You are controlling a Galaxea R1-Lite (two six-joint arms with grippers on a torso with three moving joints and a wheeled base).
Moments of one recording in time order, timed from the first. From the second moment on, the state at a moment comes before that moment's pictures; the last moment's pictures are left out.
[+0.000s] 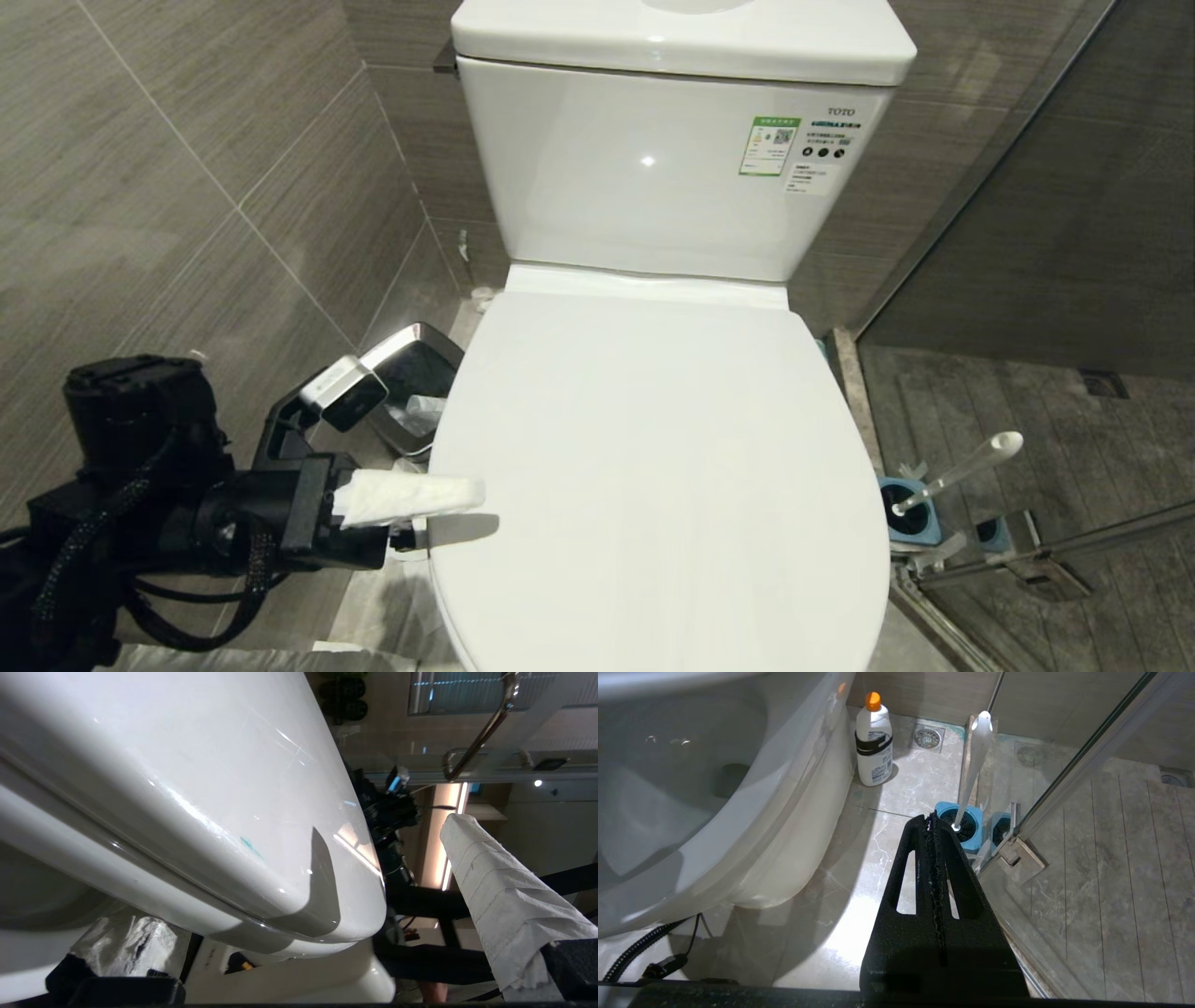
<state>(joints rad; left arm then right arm) -0.27 1.59 -0.49 -0.93 -1.25 -0.84 0.00 0.00 0.00 -0.03 0.00 -0.01</state>
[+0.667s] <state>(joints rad) -0.40 1.40 -0.59 -0.93 -1.25 -1.17 0.00 0.00 0.00 -0.03 0.00 -0.01</state>
